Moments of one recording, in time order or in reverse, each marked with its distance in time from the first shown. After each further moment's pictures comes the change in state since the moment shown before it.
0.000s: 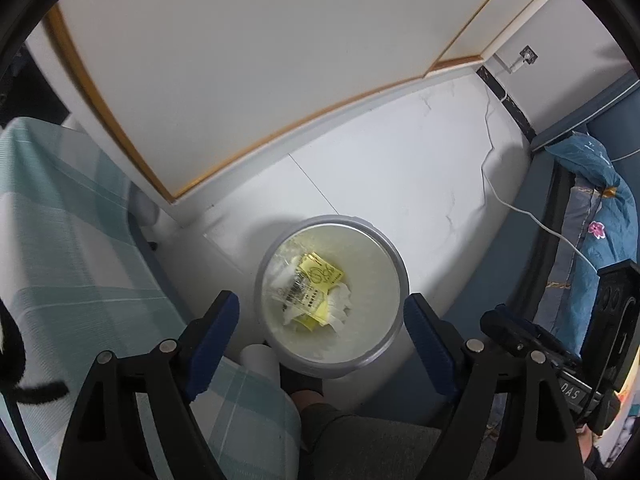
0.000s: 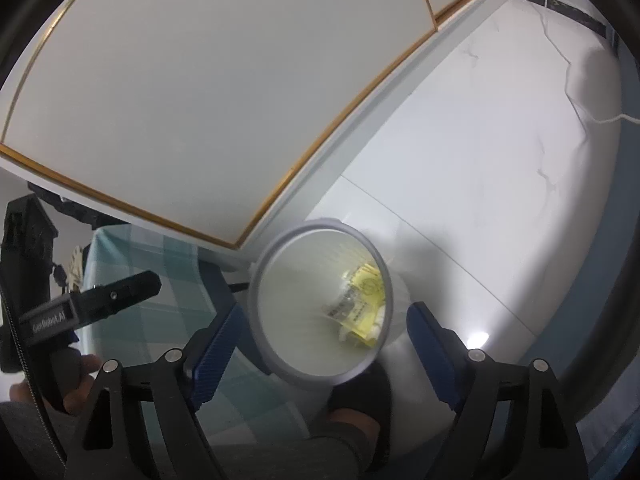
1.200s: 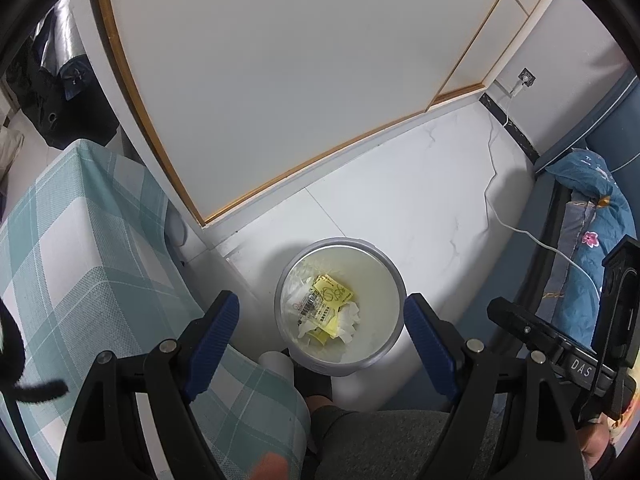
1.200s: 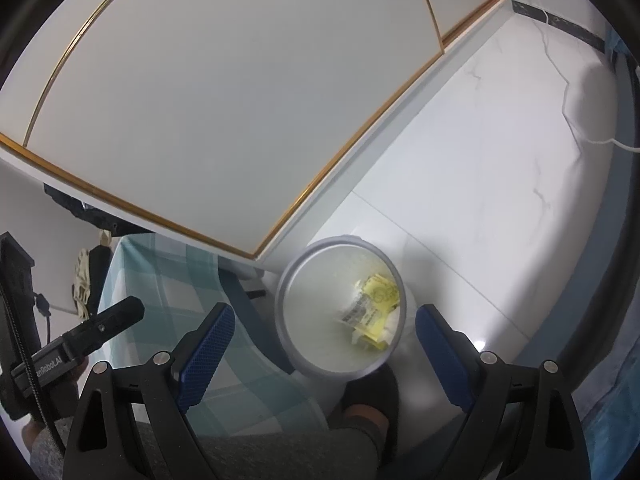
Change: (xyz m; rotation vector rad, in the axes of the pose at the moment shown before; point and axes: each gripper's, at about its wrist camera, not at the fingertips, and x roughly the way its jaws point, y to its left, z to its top) left arm -0.040 -0.006 -0.019 0.002 -0.129 0.055; right arm -0.036 0.026 0.005 -0.008 -0.029 -0.002
